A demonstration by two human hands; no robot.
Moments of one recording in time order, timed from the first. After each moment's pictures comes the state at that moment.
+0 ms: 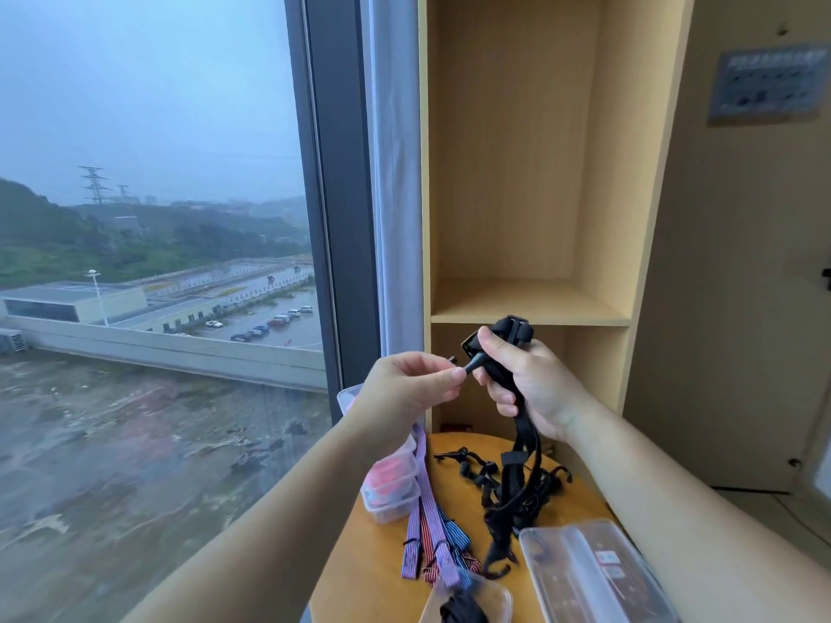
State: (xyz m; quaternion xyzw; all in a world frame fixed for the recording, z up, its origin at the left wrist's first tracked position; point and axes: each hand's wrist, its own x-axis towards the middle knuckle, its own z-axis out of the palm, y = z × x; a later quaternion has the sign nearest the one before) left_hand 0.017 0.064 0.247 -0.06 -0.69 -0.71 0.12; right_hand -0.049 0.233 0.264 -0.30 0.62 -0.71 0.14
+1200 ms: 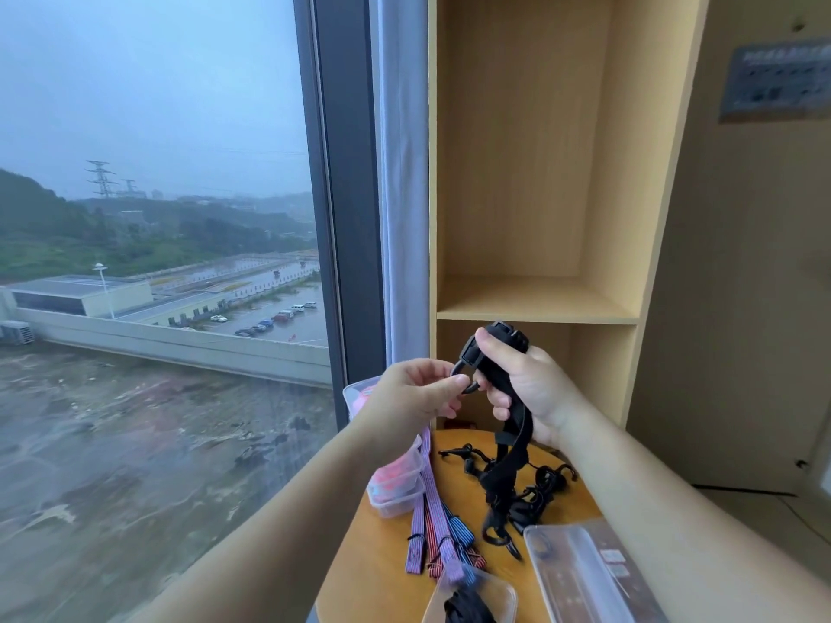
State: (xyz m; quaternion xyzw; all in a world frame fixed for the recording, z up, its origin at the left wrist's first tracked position) left_hand 0.011 0.057 0.230 -0.07 -0.72 -0.68 0.11; right_hand -0.043 0.221 0.256 -0.24 0.62 -0.73 0.16
